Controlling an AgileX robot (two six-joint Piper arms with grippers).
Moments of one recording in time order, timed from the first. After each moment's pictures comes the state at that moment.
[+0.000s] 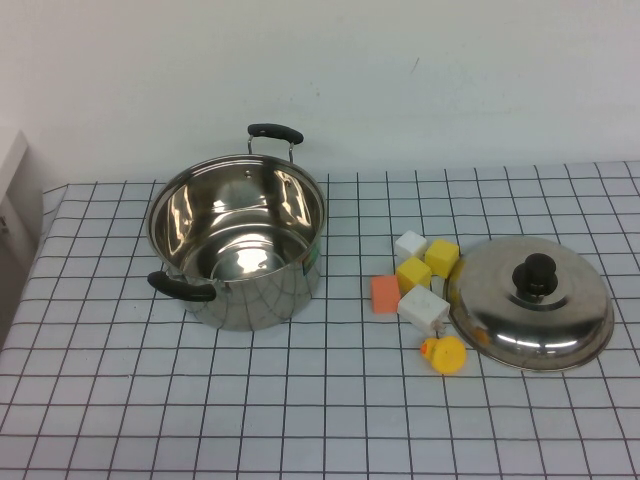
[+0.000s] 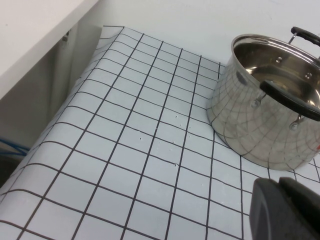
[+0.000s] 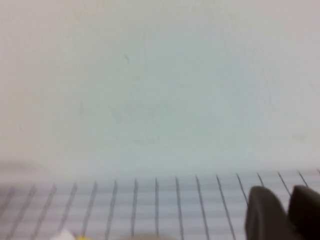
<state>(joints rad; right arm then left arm) -0.01 0.67 -0.36 0.22 -0.08 -0.20 0.11 -0.02 0.01 -0.15 0.37 -0.23</state>
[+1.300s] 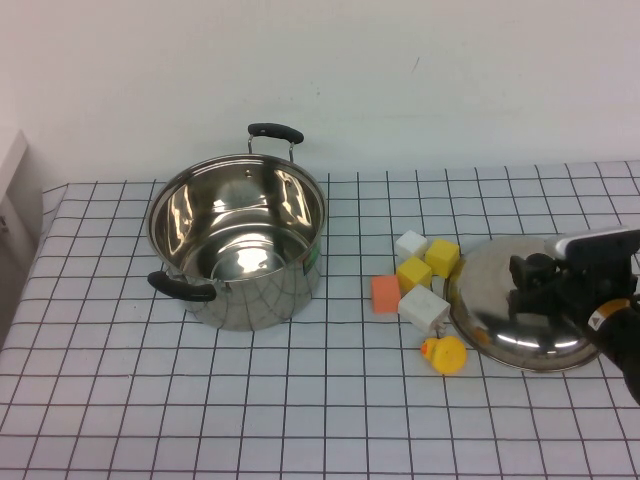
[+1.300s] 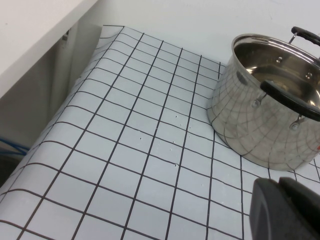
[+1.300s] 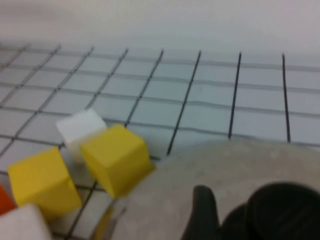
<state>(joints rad) 0.13 2.29 -0.88 -0.14 -1.00 0.09 0.11 -0.02 0.01 -0.15 0.37 -0.23</state>
